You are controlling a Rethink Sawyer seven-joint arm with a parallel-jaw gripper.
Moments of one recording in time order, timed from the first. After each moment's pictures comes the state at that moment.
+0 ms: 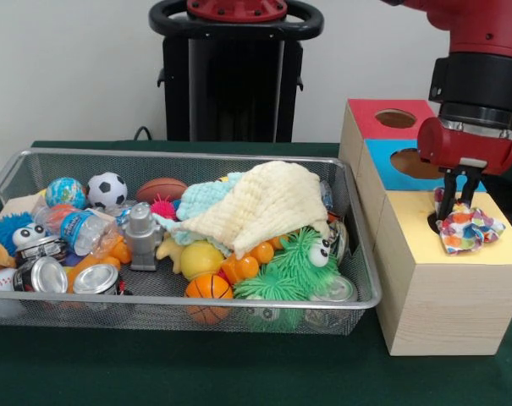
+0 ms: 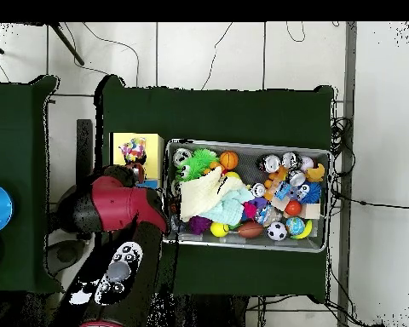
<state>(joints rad) 0.34 -0.47 -0.31 1.53 0.14 0.16 1.71</state>
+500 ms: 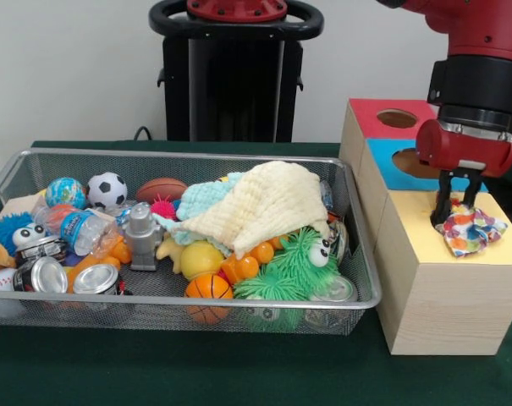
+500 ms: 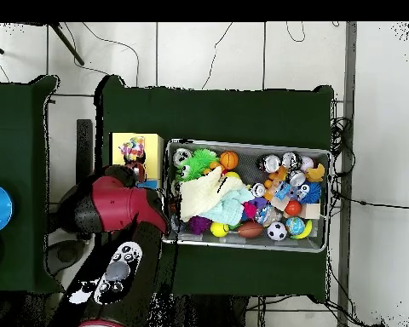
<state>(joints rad) 0.35 -0.46 -0.32 1.53 0.14 0.13 1.71</state>
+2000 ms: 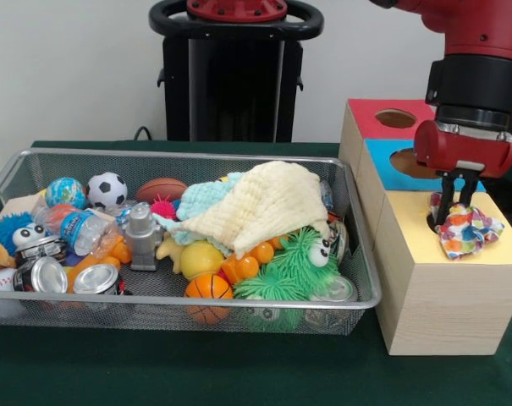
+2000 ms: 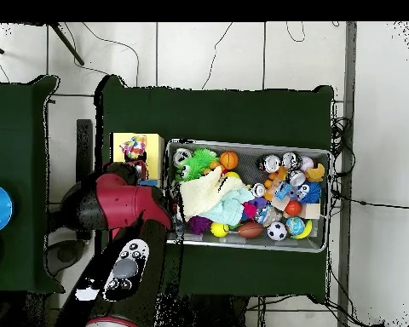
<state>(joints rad) 0.32 -0.47 -0.29 1.53 0.14 0.14 1.71</state>
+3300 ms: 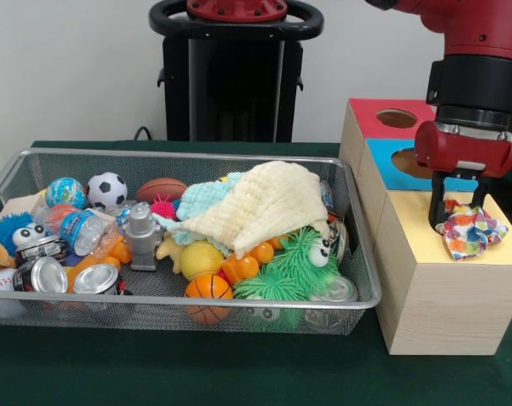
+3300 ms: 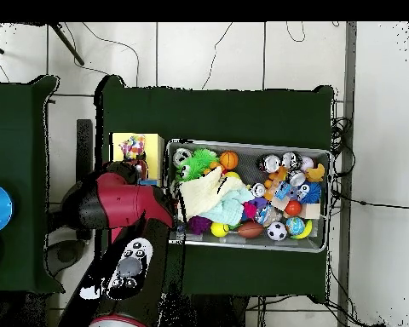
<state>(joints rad) 0.30 -0.48 -0.27 1.54 0.14 0.14 1.71</state>
